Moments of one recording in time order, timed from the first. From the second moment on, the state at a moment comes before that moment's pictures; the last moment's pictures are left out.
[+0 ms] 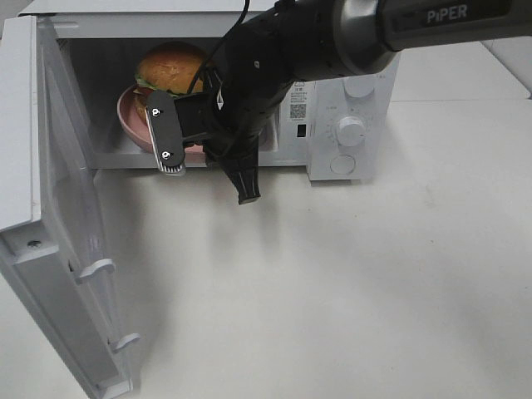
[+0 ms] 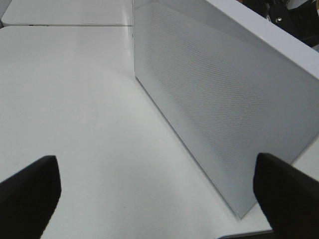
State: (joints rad) left arm -0.02 -0.01 -0.52 -0.17 1.07 0.10; right arm 0.71 2.16 -1.61 -0.14 0.47 -1.14
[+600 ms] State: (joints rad) left arm -0.02 -0.01 -0.52 -0.17 1.07 0.10; right arm 0.66 2.28 -1.80 -0.15 0.55 -1.13
